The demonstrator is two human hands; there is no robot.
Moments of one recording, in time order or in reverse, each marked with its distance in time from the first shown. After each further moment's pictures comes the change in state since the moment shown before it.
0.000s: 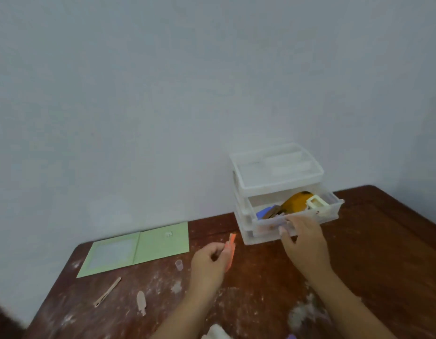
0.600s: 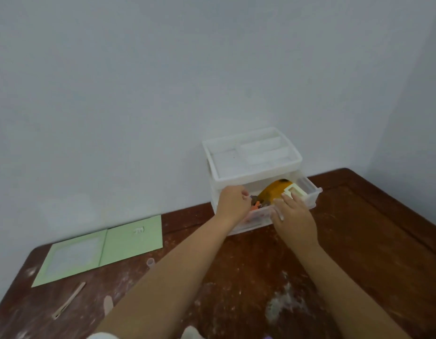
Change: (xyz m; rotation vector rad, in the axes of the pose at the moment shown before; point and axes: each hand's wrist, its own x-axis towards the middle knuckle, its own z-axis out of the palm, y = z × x) left_hand 0.113 0.046 0.100 0.533 -0.241 0.189; right_hand 0.039 0.058 0.022 -0.341 -0.279 -0.087
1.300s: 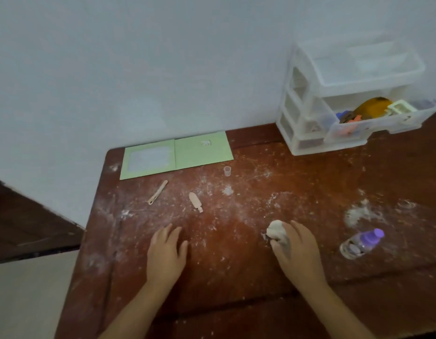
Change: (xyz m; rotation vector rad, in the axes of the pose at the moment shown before) left_hand -0.279 -0.311 -0.076 0.291 0.036 -0.424; right_hand -0.208 -0.199 0.070 0.250 -0.307 0.160
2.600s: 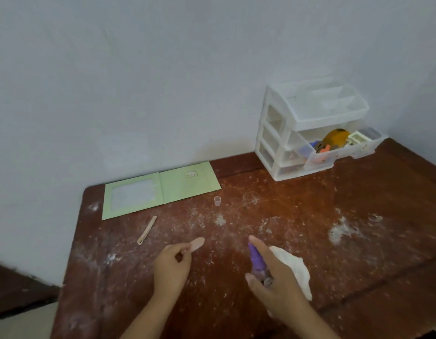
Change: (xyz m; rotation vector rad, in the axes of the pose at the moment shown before) left_hand 0.038 0.031 -0.030 -0.566 0.030 -0.048; right_hand -0.009 -0.085 -0.038 0.565 -0.205 0.037
